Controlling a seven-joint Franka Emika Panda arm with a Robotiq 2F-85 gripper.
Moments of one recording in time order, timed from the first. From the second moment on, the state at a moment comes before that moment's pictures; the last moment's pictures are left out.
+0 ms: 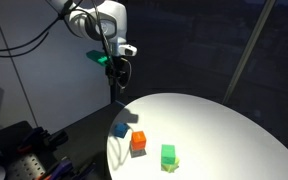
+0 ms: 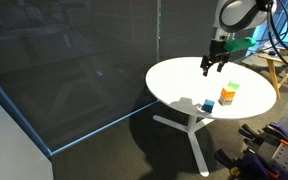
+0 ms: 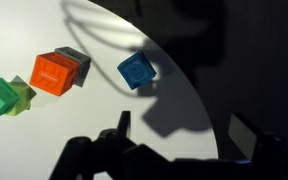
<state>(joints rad) -0.06 -0.01 -0.06 -2.36 -0.02 2.34 0.11</state>
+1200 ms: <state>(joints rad) -0.06 -0.26 -0.06 -2.43 0.03 2.23 0.08</state>
